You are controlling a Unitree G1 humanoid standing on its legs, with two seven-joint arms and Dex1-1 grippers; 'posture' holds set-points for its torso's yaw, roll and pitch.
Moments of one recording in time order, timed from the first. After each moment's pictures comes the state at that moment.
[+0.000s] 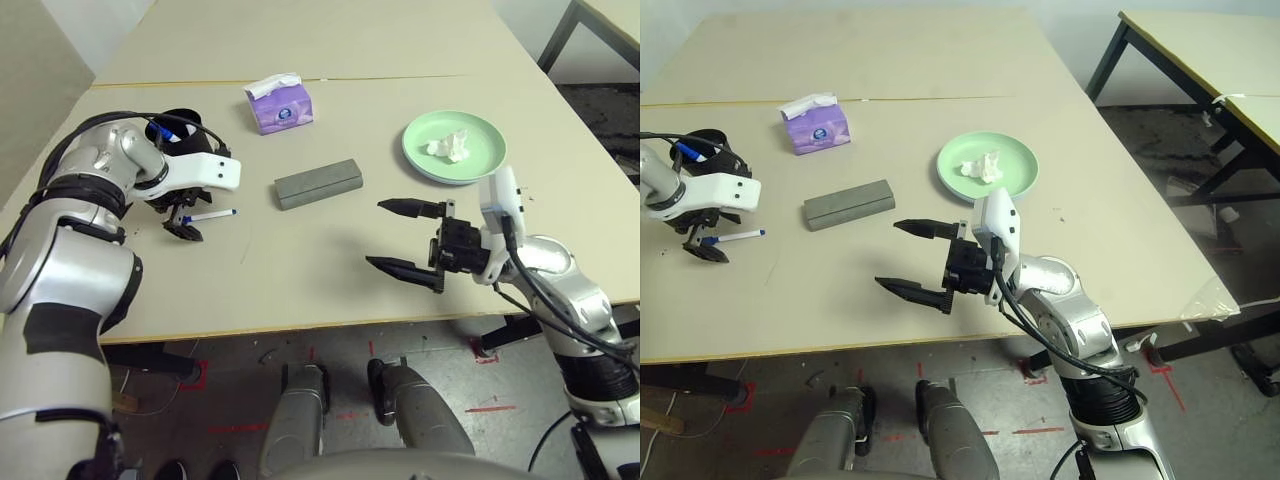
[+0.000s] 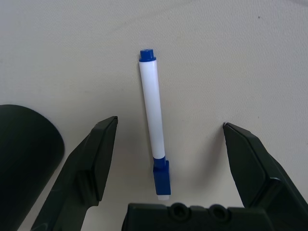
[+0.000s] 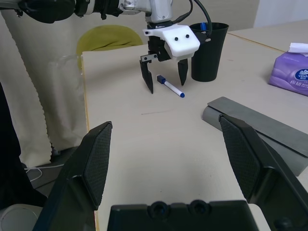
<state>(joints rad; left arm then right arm) -1.26 0.81 -0.58 1.31 0.47 -0.34 -1.36 -0.33 -0.48 0.11 -0.31 0.51 0.30 1.00</state>
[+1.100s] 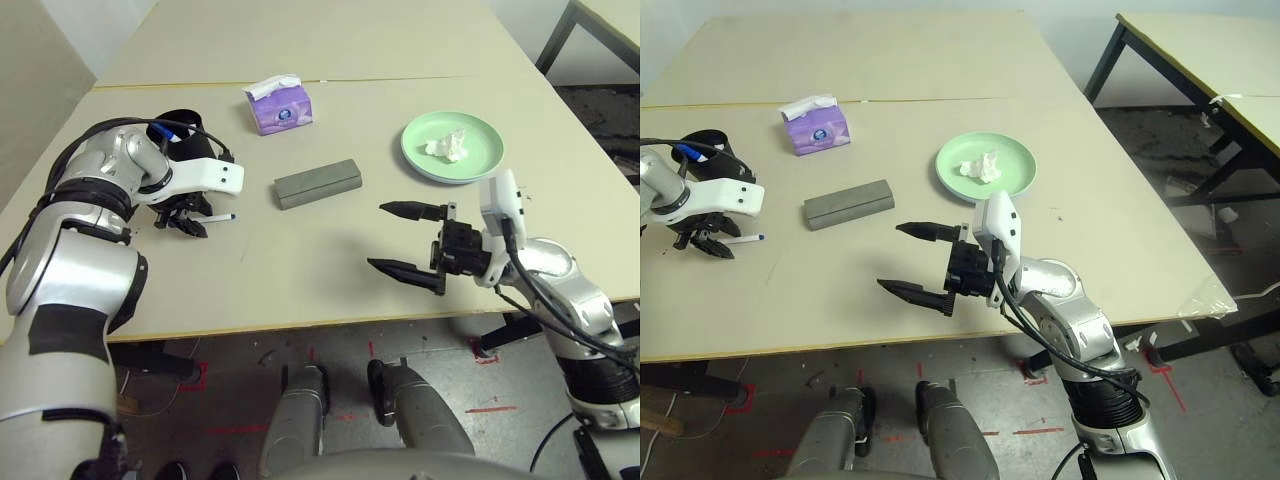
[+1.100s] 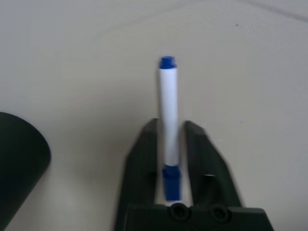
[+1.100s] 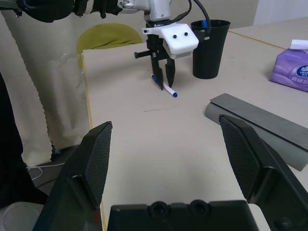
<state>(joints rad) -1.24 0.79 -0.51 1.32 0.52 -0.36 -1.37 -0.31 -0.48 0.11 -0.31 0.51 0.30 1.00</state>
